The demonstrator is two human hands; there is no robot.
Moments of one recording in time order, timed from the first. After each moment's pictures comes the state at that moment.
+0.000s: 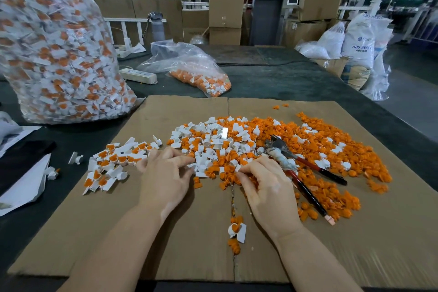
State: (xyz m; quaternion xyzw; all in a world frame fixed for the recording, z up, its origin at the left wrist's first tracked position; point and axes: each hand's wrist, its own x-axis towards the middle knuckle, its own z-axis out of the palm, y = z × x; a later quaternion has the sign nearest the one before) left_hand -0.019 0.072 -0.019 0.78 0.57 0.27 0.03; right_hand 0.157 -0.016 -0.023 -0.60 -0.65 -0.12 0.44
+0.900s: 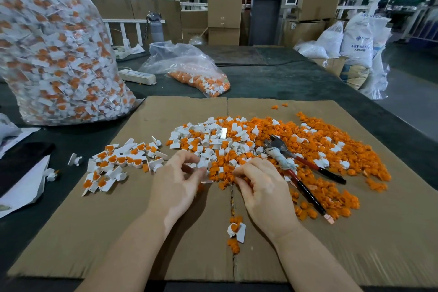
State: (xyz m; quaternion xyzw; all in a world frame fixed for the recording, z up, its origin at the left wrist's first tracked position) left_hand -0.005 0.051 -0.014 0.73 0.52 0.39 0.23; right_hand 0.156 -0.017 -0.023 -0.60 -0.68 -0.12 0.40
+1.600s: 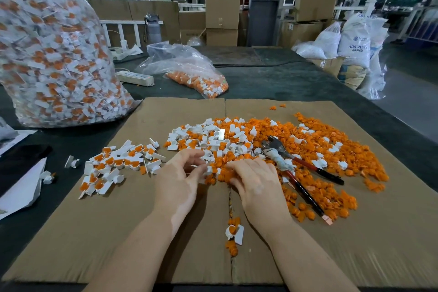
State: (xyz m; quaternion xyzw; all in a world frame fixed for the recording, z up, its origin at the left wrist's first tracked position) left_hand 0.008 0.050 -0.013 0.68 0.49 0.45 0.30; right_hand 0.153 -0.009 -0.025 -0.62 -0.68 -0.15 0.36
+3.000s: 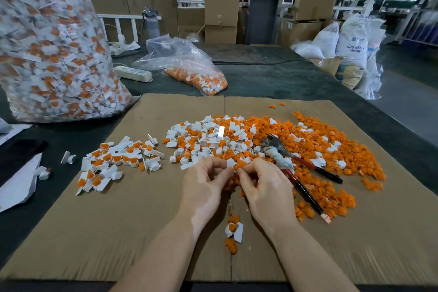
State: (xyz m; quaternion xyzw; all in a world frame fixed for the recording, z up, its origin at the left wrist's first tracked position) left_hand 0.039 0.031 -0.019 0.63 0.44 0.44 0.47; right_hand 0.155 -0.016 -0.022 -0.65 -0.61 -0.07 0.45
